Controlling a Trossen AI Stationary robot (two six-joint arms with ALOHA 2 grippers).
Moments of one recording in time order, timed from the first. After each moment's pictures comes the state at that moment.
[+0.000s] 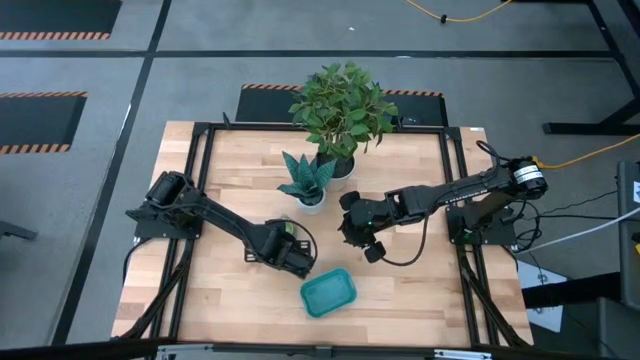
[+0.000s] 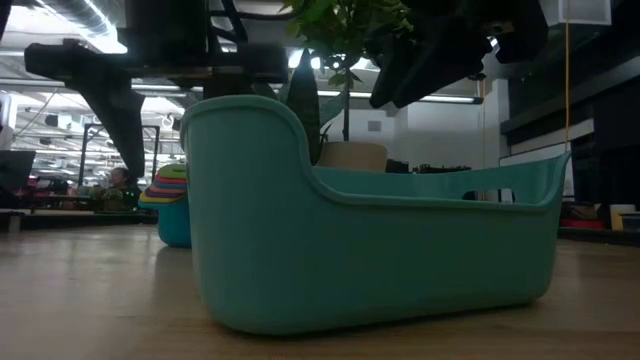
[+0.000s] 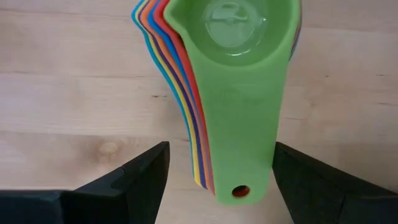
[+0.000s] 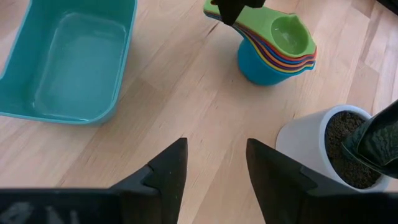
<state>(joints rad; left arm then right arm) -0.39 1.87 1.40 -1.06 -0.21 -2.04 0.18 1.56 1.12 -0.45 0.01 -0.39</state>
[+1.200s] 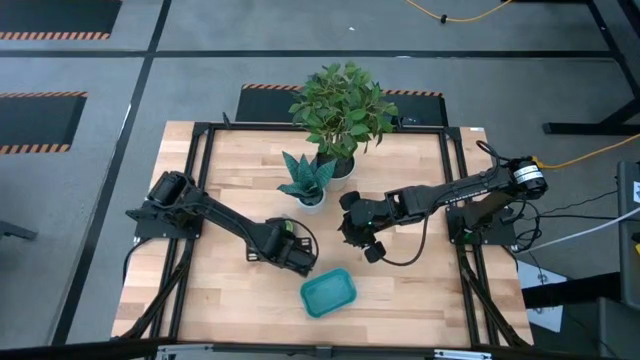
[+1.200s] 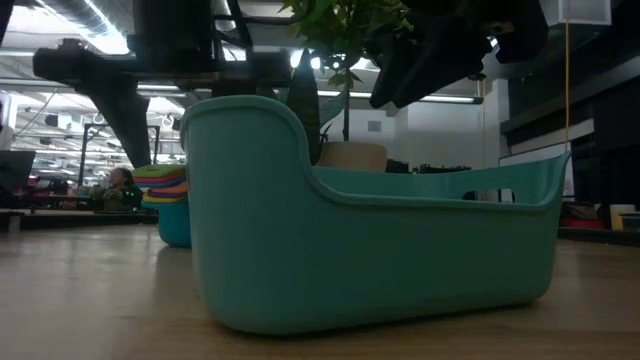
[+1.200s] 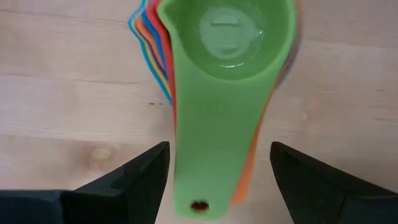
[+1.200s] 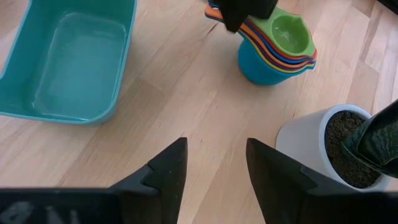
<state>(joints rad) -0.37 1.89 1.41 -1.06 -0.22 -2.07 0.18 1.56 1.12 -0.45 0.01 -0.39</state>
